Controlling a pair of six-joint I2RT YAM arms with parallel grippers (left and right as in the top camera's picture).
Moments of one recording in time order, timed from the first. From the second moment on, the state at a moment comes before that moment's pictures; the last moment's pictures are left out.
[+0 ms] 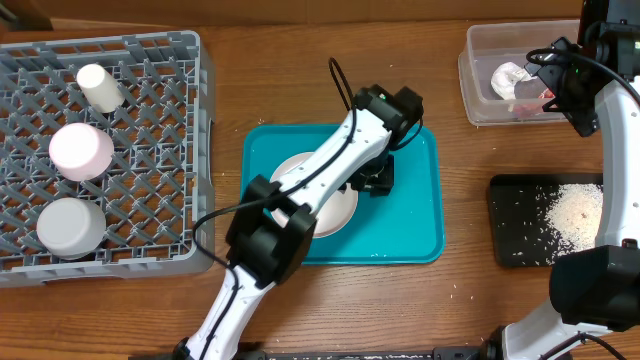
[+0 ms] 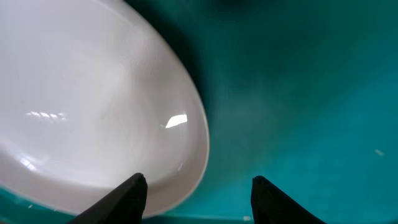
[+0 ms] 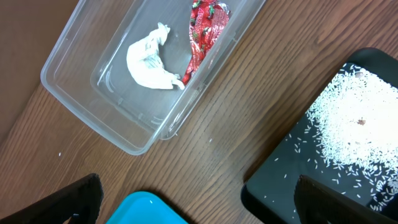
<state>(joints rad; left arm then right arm) -0.72 2.37 2.12 -1.46 0.00 -0.65 -0.15 1.82 1.94 -1.26 0.18 0.78</state>
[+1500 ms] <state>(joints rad) 0.02 2.25 2.80 -1.66 0.54 0.27 -0.15 1.82 1.94 -1.26 0.18 0.78</state>
